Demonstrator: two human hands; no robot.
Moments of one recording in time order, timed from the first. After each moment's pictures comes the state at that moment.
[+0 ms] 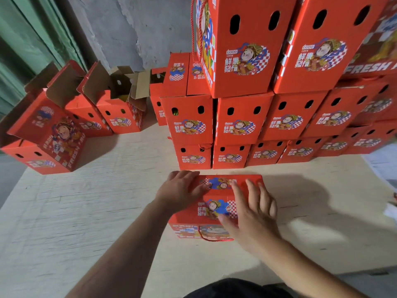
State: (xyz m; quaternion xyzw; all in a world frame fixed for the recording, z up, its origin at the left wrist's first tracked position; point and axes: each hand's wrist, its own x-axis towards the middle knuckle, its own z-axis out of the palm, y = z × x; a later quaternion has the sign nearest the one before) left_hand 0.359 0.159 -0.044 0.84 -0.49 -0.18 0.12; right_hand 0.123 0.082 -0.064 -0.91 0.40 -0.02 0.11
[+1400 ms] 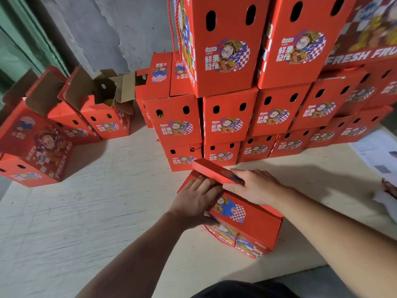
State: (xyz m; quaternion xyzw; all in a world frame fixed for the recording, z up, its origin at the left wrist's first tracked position) left_hand 0.323 0.136 -0.086 0.65 -0.75 0.00 0.10; right_hand 0.137 -0.038 -0.053 -0.92 0.32 0.00 0.24
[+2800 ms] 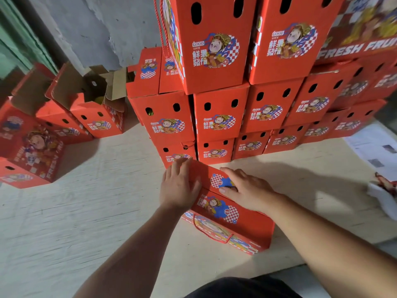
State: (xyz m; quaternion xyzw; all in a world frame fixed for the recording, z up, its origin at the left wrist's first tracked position) left_hand 0.326 0.119 -0.082 0.84 -0.49 -0.01 0.23; right_hand 0.129 -0.025 -0.067 -0.92 0.32 0.07 0.22
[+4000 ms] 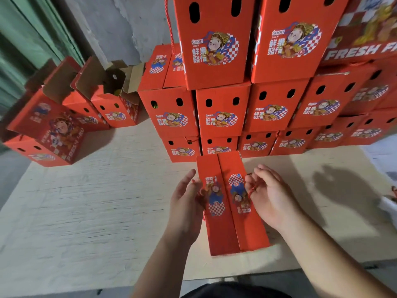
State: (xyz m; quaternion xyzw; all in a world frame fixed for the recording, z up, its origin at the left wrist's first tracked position) left_hand 0.209 0.144 -0.013 0.52 0.00 -0.39 0.76; right_hand 0.080 -0.004 -0.025 -0.25 0.36 -0.33 0.83
